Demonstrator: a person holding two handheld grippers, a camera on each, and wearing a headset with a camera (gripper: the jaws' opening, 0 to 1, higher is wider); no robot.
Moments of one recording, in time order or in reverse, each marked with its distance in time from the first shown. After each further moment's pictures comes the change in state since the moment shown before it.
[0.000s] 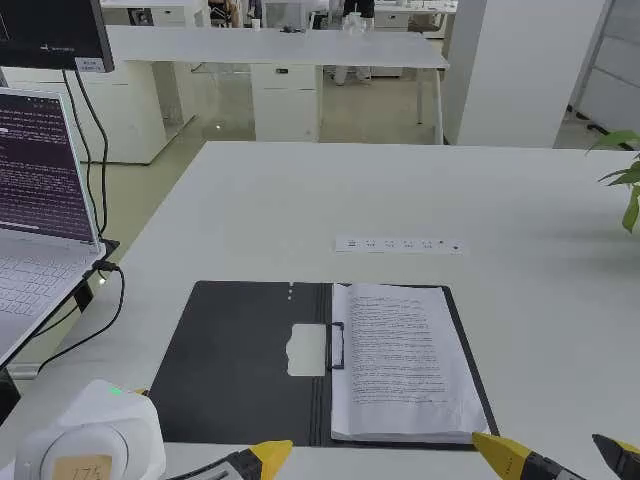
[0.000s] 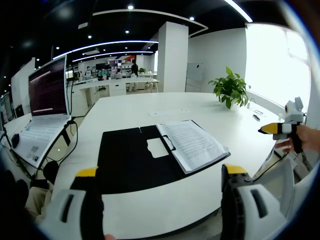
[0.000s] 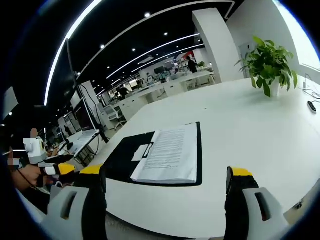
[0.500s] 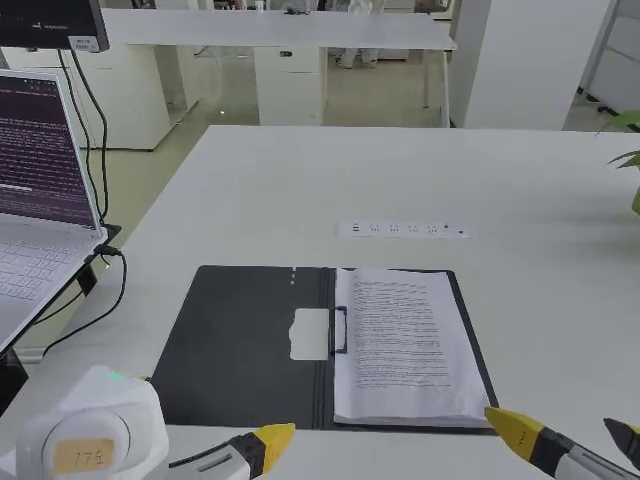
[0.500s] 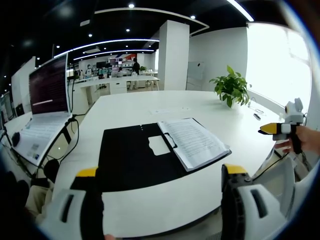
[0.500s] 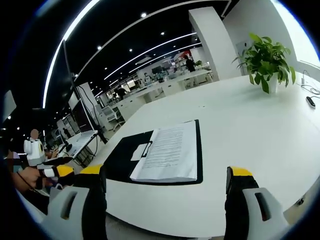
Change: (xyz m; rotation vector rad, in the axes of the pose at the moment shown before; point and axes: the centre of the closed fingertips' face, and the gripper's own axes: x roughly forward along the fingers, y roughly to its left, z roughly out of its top) left arm -0.002 0.000 -0.003 -0.003 0.006 0.002; right arm 0.000 0.001 -0.003 0.007 0.008 0.002
